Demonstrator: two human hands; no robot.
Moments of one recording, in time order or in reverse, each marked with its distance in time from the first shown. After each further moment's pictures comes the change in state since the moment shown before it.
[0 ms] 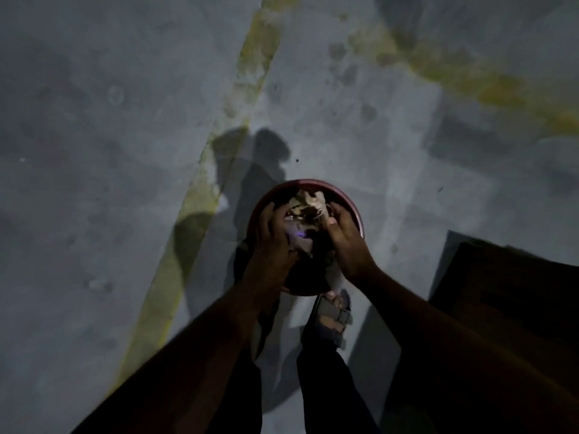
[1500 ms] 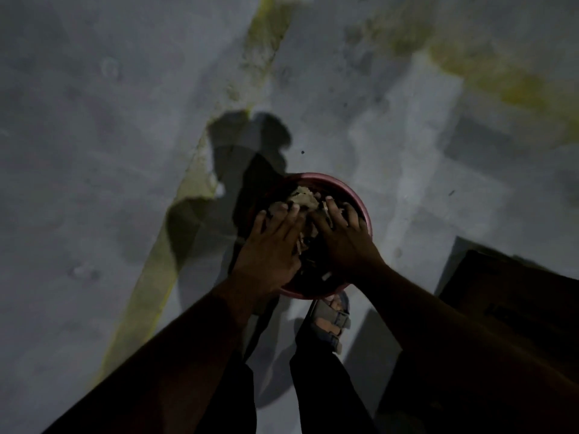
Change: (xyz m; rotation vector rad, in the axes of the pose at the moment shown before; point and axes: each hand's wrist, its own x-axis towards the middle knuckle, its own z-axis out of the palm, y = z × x) left_hand 0.011 -0.029 0.010 0.664 -0.306 0.257; right_hand 0.040 0.034 0.003 -1.177 -0.312 -0.231
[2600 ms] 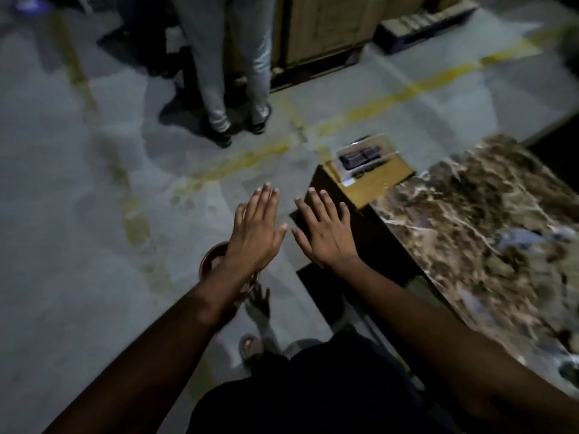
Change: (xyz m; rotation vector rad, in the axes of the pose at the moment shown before) left_hand -0.319 0.199 -0.418 0.043 0.303 0.782; right_hand -0.533 -0.218 -0.211 0.160 0.792 0.908
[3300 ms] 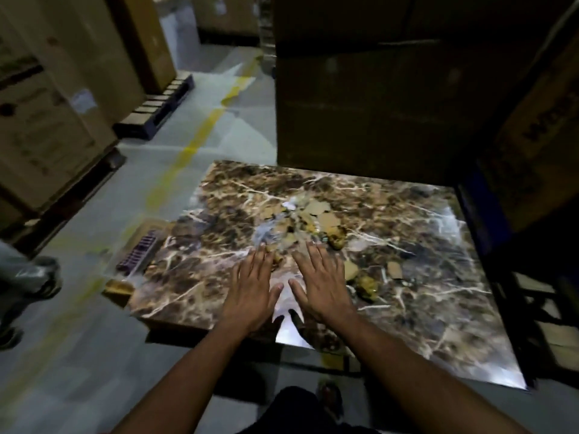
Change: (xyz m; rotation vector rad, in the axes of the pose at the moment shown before) left_hand 0.035 0.454 0.145 0.138 -0.260 0.791; right_hand -0.317 0.348 -0.028 0.098 0.178 0.851
